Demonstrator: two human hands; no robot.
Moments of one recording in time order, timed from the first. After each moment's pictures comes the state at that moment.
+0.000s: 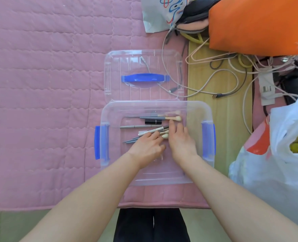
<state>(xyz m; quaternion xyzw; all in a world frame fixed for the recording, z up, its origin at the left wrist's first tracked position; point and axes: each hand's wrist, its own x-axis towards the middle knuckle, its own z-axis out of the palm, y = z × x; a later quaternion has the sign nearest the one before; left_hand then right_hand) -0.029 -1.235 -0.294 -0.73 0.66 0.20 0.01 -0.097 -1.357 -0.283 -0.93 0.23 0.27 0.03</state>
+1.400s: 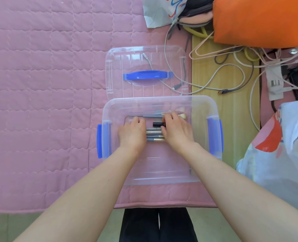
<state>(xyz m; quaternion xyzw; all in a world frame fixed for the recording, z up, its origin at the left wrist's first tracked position) 0.006 -1.228 -0.290 -0.91 0.29 0.29 0.06 -0.065 -1.358 -0.298 -0.94 0.21 0.22 0.14</state>
